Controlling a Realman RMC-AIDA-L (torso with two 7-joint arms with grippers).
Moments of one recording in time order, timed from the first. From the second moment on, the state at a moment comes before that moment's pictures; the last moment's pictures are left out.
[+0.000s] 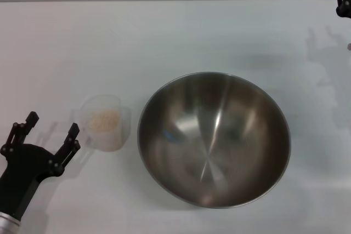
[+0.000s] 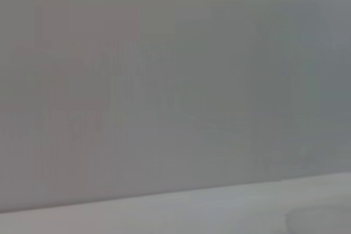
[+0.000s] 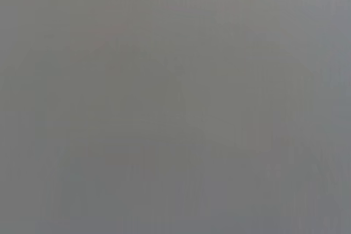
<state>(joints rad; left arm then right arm) -0.09 -2.08 -0.37 -0.25 2.22 1.43 -0.05 0.41 2.08 -2.00 -0.28 0.61 -1.28 0.01</state>
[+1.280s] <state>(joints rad) -0.18 -2.08 -0.41 -0.24 2.21 1.30 -0.04 0.41 2.08 -2.00 -0.28 0.61 -1.27 0.01</state>
